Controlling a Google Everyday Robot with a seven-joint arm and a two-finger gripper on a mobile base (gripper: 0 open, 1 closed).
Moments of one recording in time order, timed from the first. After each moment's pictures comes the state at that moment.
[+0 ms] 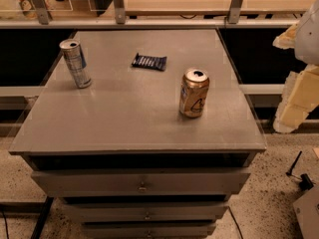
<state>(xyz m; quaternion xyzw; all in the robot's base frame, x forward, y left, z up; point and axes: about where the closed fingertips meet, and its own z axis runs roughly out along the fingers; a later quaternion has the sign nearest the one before) 0.438 -0.217 0.976 -0.60 0.78 -0.03 0.16</state>
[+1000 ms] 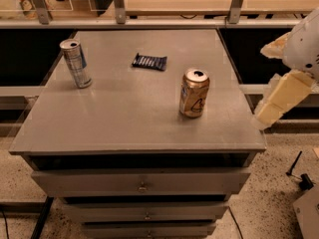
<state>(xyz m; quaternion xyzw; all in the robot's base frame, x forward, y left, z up) 0.457 -0.195 0.955 -0.57 0.79 0.05 0.23</state>
